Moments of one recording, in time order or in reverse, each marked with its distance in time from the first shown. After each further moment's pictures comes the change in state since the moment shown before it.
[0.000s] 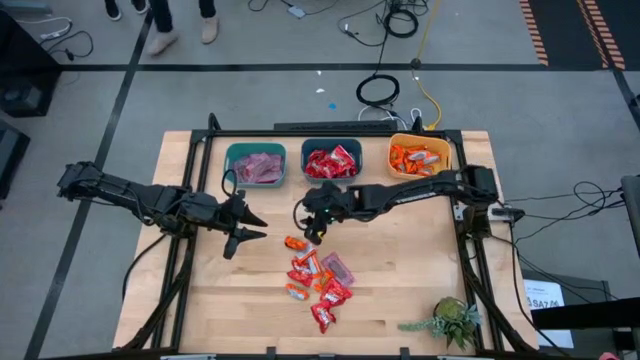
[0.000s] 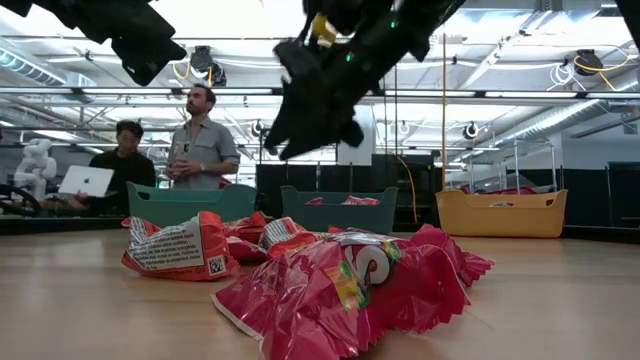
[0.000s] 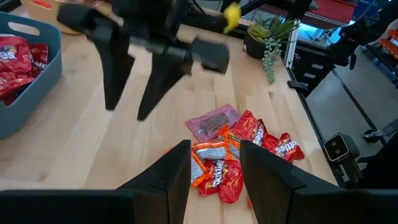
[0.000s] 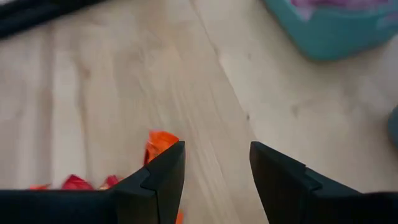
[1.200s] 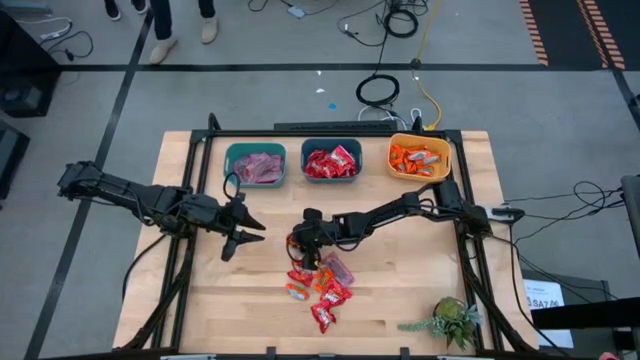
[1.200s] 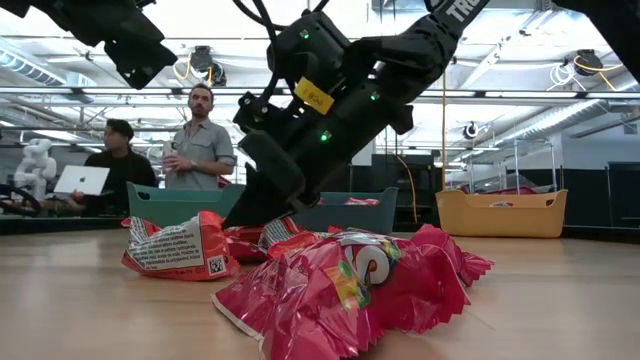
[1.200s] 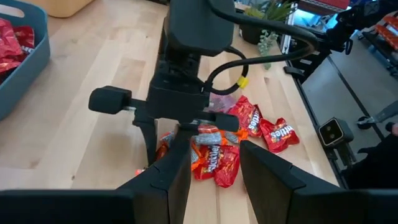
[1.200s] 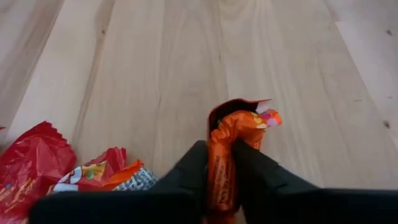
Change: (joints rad) left arm -0.009 0.000 0.000 -0.044 0.031 -0.007; right arm 0.101 0.298 0.003 0.283 -0.041 -0.246
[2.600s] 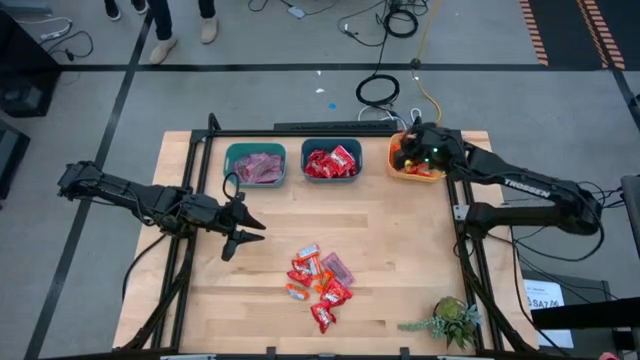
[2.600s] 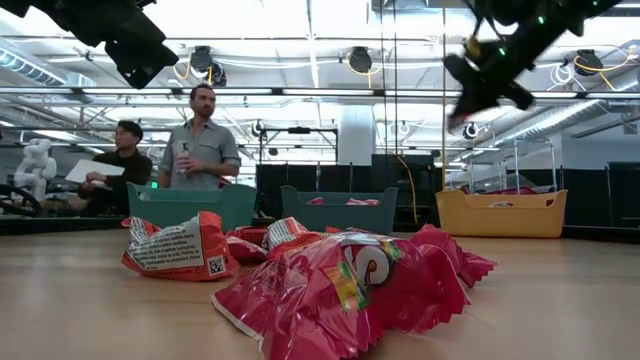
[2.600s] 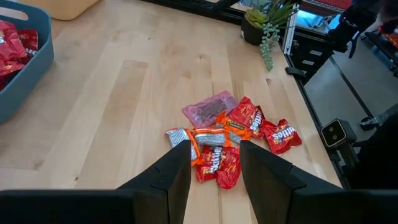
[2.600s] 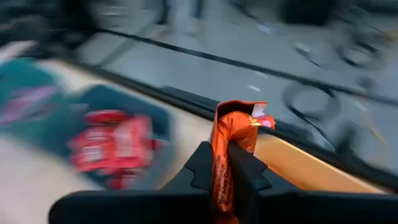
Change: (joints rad) left arm -0.001 0.000 0.000 0.001 -0.011 0.004; right arm -0.607 -1.264 -0.582 -0.512 0.343 0.299
